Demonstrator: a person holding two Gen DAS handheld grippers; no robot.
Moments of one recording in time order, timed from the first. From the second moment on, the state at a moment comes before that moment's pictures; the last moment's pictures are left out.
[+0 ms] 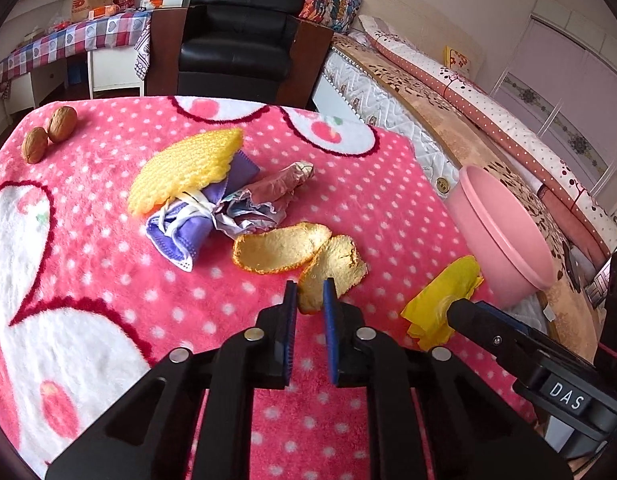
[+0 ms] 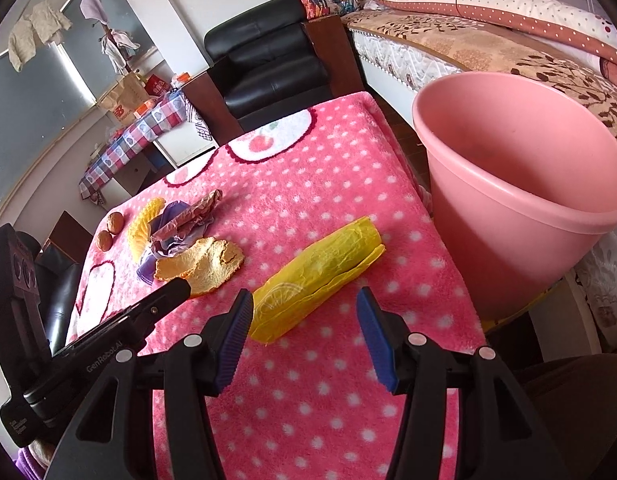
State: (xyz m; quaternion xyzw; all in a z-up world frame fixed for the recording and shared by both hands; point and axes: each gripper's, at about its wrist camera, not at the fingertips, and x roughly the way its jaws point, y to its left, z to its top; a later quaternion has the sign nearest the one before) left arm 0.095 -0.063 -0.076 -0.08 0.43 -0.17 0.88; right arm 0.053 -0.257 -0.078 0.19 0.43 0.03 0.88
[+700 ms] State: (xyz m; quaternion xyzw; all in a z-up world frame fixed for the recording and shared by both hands) left arm 0.040 -0.032 -0.062 -0.08 0.42 -0.18 0.88; right arm 0.080 -0.247 -0.089 0.19 0.45 0.01 0.87
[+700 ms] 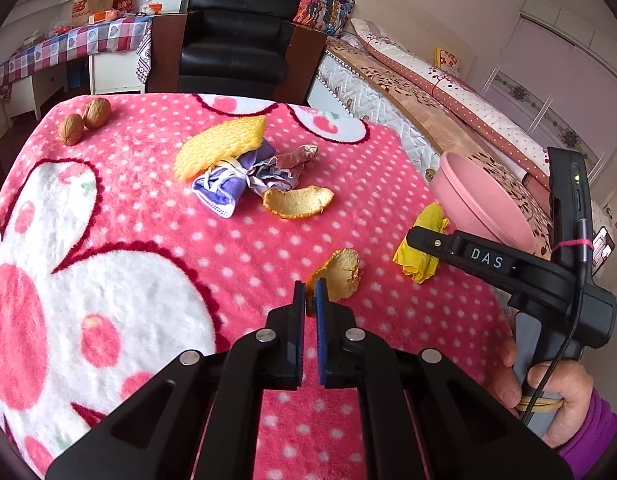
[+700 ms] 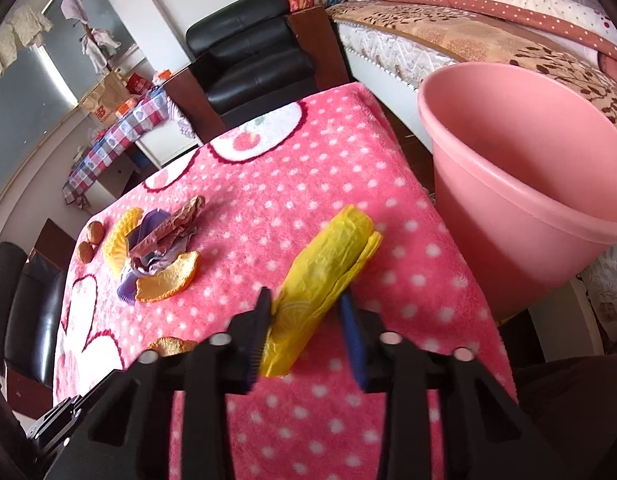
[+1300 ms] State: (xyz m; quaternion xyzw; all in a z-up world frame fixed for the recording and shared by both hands) left arm 0.011 -0.018 -0.060 -0.08 0.43 -0.18 0.88; right arm 0.035 -0.214 -0.054 0.05 0.49 0.14 0.86
